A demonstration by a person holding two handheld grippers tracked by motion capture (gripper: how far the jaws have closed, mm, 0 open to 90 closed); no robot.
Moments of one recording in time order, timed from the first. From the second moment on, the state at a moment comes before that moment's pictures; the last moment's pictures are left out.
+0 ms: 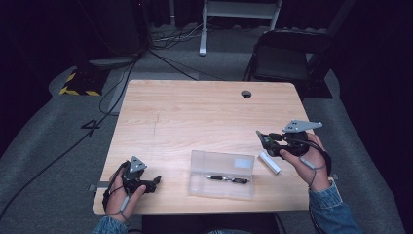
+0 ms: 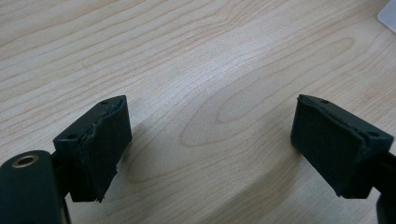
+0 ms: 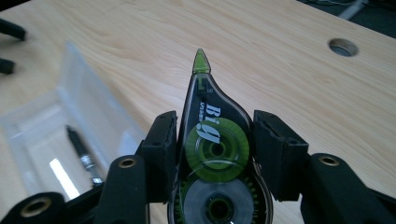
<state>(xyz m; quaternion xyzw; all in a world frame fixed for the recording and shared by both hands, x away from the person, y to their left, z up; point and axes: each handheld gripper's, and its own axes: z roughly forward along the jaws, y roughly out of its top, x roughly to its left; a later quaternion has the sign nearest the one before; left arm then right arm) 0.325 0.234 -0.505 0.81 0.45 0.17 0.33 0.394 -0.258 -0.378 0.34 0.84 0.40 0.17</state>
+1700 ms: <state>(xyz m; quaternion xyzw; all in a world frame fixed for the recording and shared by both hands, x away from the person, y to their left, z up) 0.327 0.234 -0.505 0.81 0.45 0.17 0.33 0.356 -0.160 -0.439 0.12 0.96 0.26 0.00</state>
